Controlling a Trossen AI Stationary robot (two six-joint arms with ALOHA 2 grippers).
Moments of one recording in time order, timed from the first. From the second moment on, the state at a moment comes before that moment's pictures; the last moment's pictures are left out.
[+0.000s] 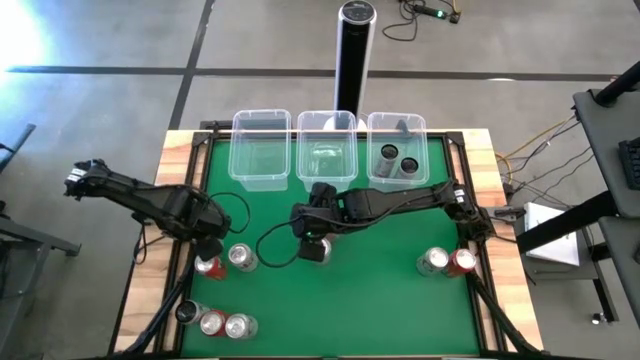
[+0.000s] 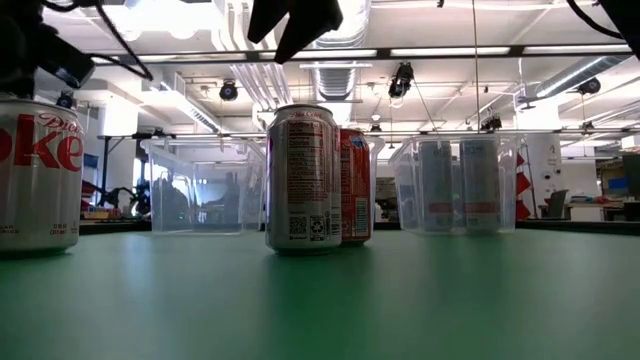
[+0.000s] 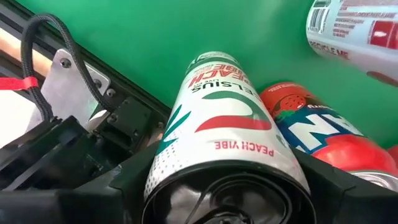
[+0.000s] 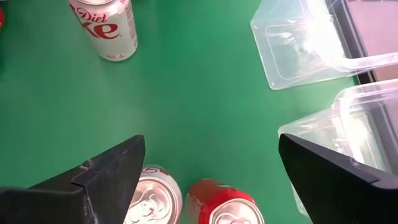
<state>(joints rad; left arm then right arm) -0.29 0.98 0.83 -1.48 0.09 -0.97 0.18 2.18 2.27 -1.13 0.32 0.21</state>
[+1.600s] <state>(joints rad) 0.09 1.75 2.28 -1.27 -0.01 -0.43 0.15 1.89 2.20 -1.09 0.68 -0.12</state>
